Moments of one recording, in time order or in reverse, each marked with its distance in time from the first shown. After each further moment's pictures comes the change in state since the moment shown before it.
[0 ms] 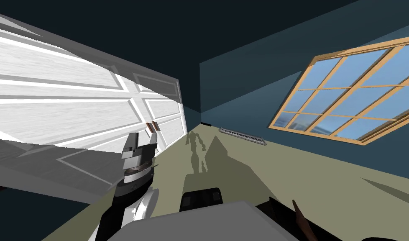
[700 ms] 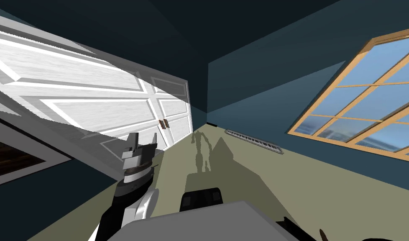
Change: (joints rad) left arm 0.000 0.000 0.000 0.000 0.000 0.000 0.000; right arm 0.055 -0.093 0.032 0.189 0.105 0.033 0.121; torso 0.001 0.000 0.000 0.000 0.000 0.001
